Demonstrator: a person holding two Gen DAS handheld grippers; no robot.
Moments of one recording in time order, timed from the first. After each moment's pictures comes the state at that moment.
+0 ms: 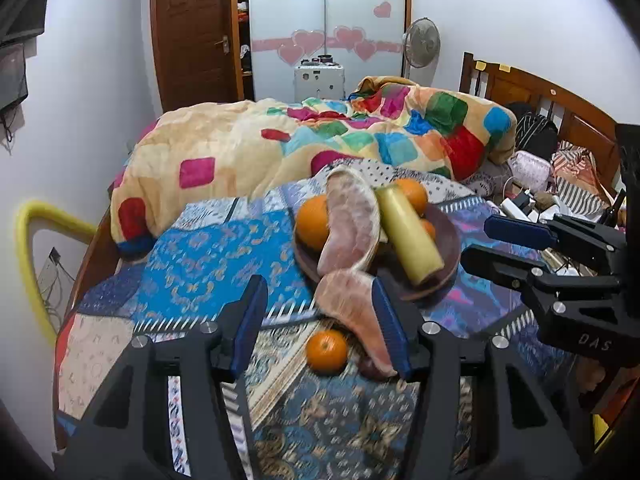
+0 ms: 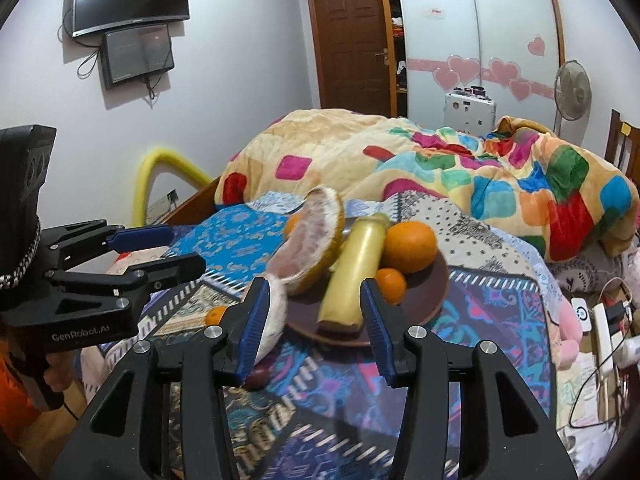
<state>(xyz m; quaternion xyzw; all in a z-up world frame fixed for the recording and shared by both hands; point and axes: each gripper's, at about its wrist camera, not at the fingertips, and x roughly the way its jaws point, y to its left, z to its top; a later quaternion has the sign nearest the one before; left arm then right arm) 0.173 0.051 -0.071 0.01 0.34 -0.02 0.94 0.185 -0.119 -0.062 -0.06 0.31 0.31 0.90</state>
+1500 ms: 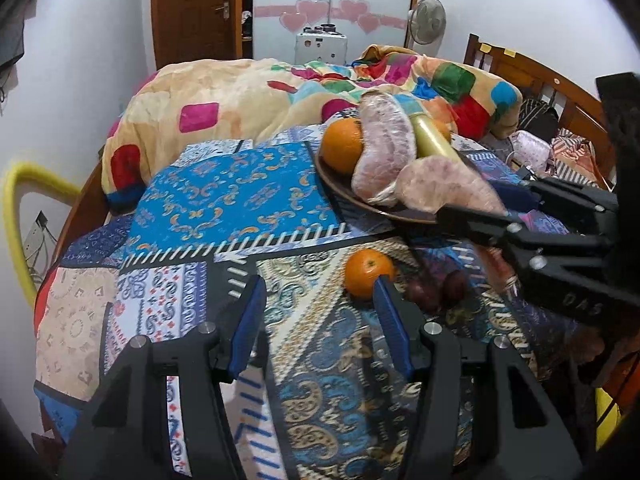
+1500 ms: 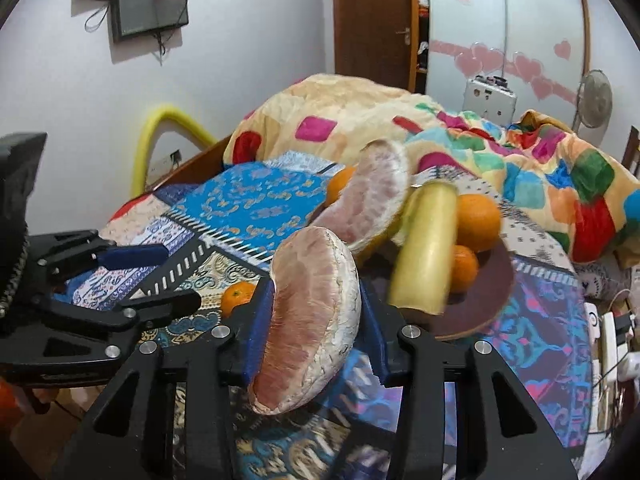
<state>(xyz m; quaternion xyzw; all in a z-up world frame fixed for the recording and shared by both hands) 0.163 0.084 -0.127 -0.02 0.39 -0.04 0.92 0.181 -0.072 -0.094 -0.11 0.33 0.31 0.88</state>
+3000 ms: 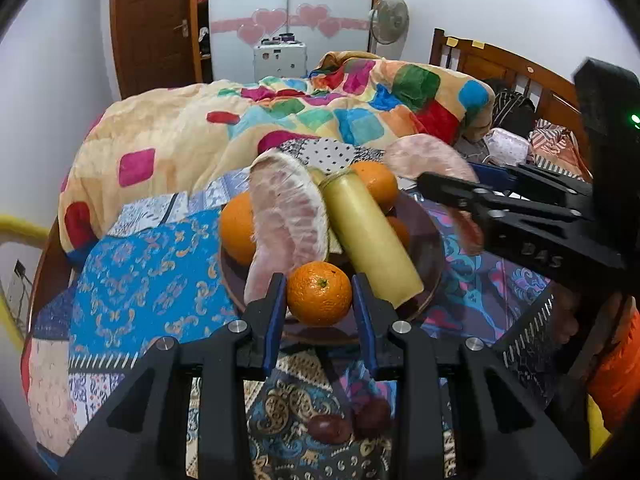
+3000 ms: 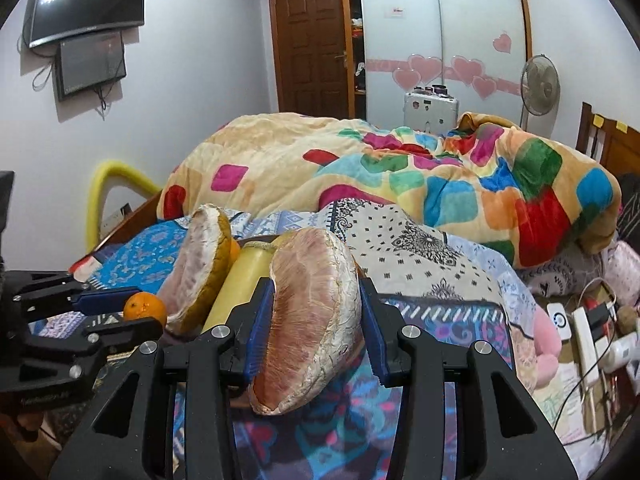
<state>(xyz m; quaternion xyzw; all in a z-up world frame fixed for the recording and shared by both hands) 0.239 0.014 -0.102 0.01 0.37 -0.09 0.92 0.260 -0.143 -0.079 -0.06 0.29 0.25 0.92</state>
